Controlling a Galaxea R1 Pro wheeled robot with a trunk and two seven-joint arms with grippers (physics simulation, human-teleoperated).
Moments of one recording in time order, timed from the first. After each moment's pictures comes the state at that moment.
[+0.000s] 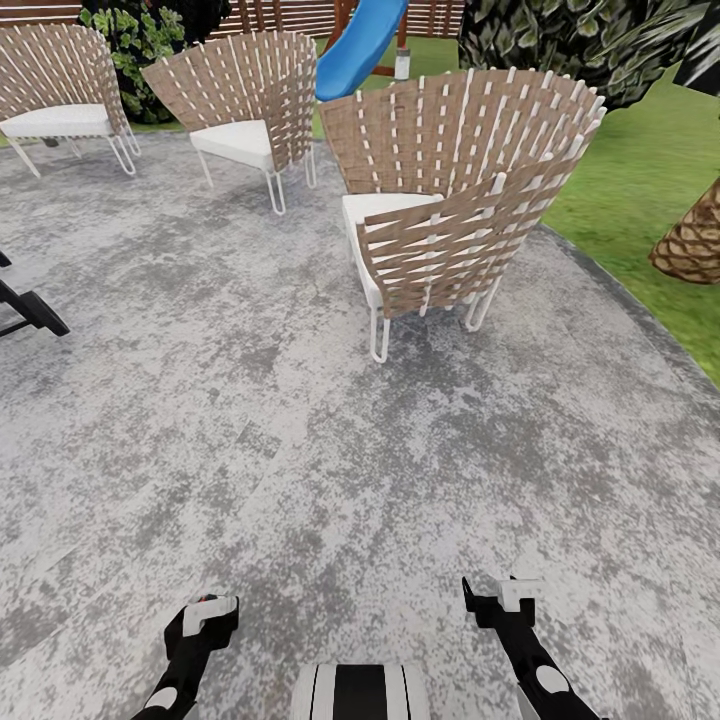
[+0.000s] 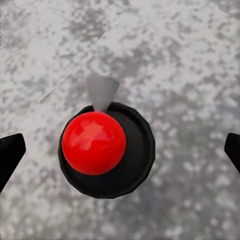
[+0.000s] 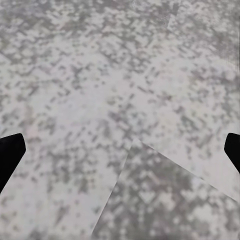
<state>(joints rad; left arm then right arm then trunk) -0.46 0.05 -0.02 -0.24 0.13 -0.50 0.09 -0.39 -0.05 0.00 -0.49 0.00 -0.40 0.00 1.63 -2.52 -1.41</state>
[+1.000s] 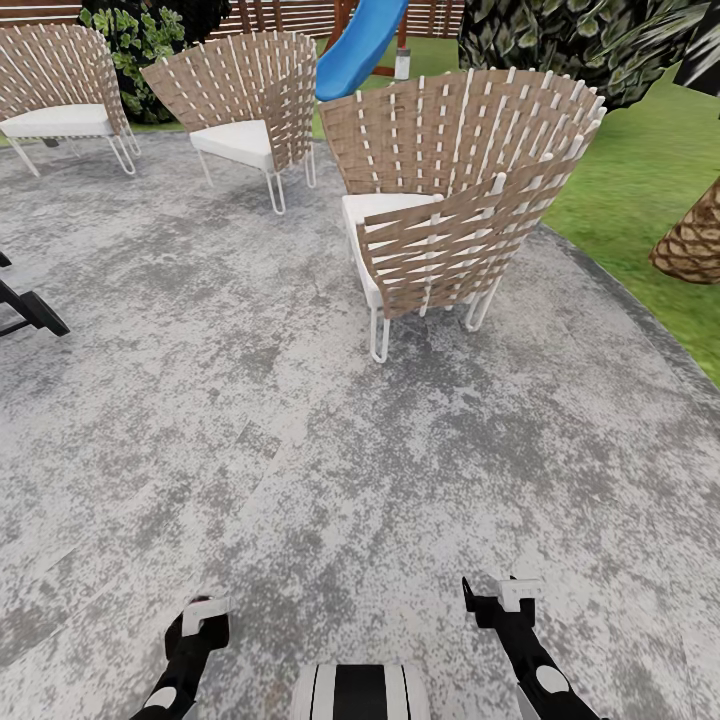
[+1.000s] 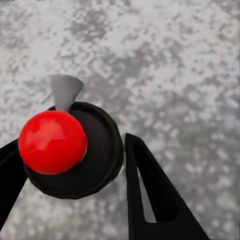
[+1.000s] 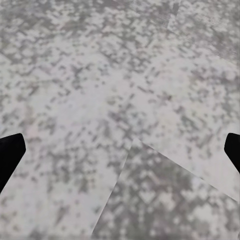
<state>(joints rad) -0.46 0.06 -0.02 -0.24 0.13 -0.50 0.09 -0.39 -0.05 0.00 -0.49 0.00 -0.40 0.00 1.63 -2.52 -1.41</state>
